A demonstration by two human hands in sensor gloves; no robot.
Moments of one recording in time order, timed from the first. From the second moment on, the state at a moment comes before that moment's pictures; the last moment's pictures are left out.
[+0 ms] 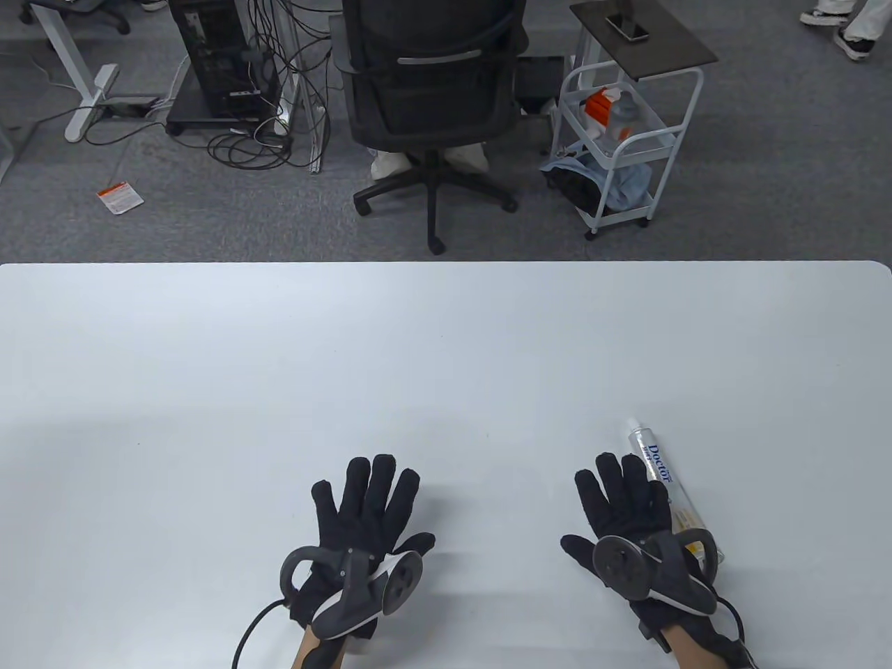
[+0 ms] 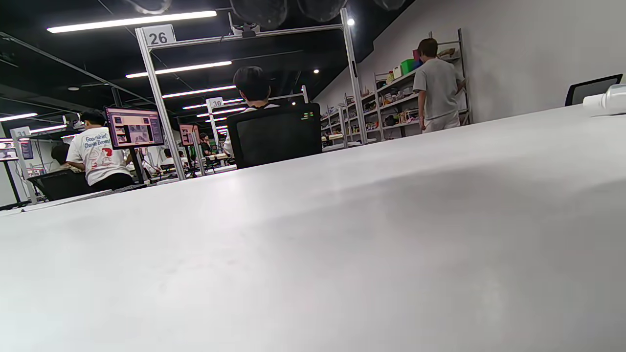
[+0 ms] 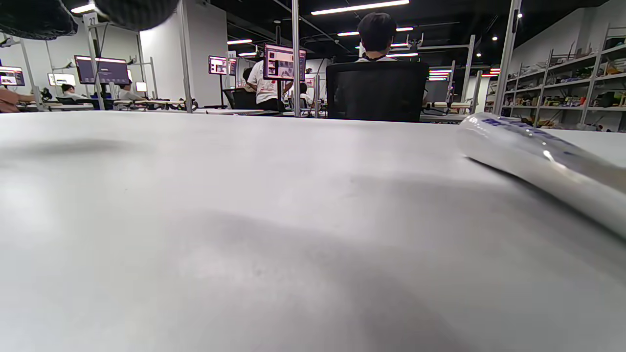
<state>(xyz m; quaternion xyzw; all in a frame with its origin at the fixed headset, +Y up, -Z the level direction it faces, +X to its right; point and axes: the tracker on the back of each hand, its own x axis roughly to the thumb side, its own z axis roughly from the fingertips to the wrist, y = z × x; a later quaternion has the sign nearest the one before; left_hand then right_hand) -0.129 -0.731 -0.202 0.06 -0.14 -0.08 0.98 0.184 -0.734 -0.210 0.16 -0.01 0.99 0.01</state>
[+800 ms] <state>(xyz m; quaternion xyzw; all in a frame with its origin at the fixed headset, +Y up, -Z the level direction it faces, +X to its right) -0.131 -0.731 -0.203 0.06 -0.14 -0.09 0.98 0.183 -0.741 -0.212 0.16 0.01 0.99 0.02</state>
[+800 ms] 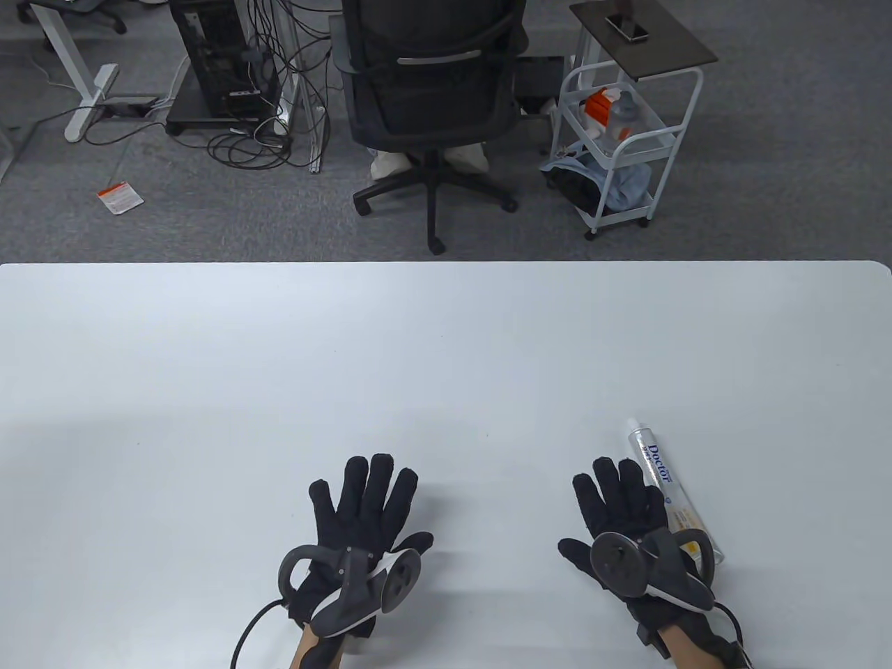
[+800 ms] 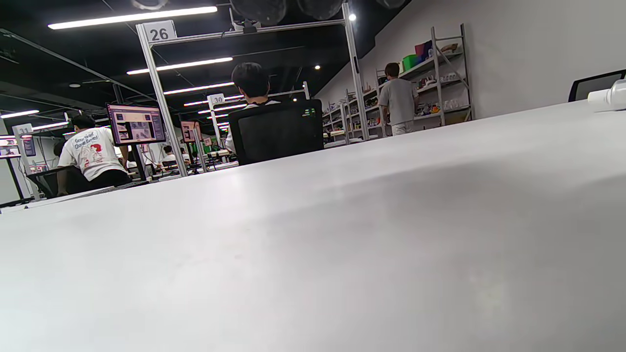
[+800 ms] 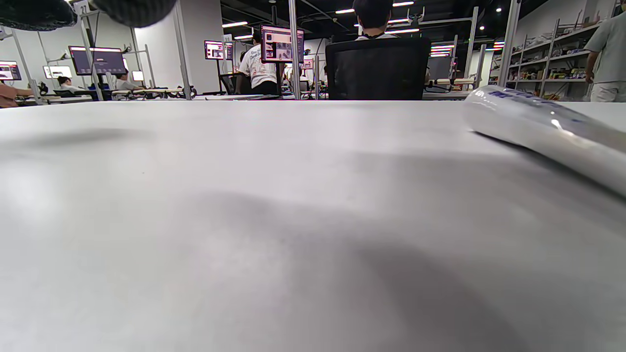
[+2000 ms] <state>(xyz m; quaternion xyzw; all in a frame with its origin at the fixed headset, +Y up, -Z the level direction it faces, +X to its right) -0.130 -0.733 -0.203 0.06 -0.13 -0.09 0.98 0.271 -0.771 -0.268 -0.15 0.13 0.98 0.07</state>
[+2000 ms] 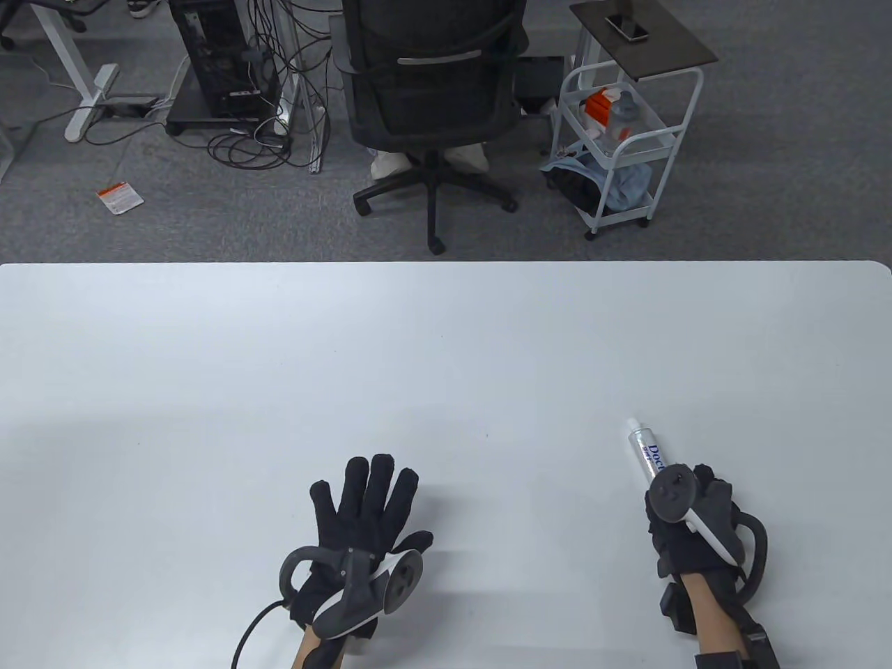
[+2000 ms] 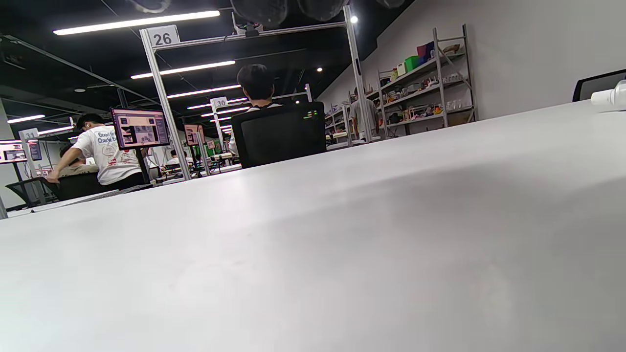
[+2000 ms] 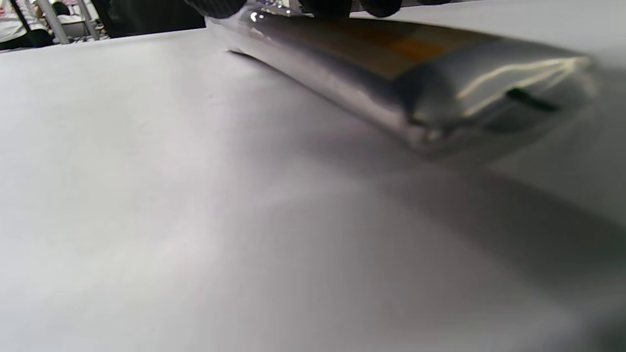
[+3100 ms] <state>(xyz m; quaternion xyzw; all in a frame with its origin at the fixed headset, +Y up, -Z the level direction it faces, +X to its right) -0.129 -0.730 -0.199 0.08 -0.16 -0.04 0.98 0.209 -0.736 -0.232 0.07 -0.04 1.00 0.03</state>
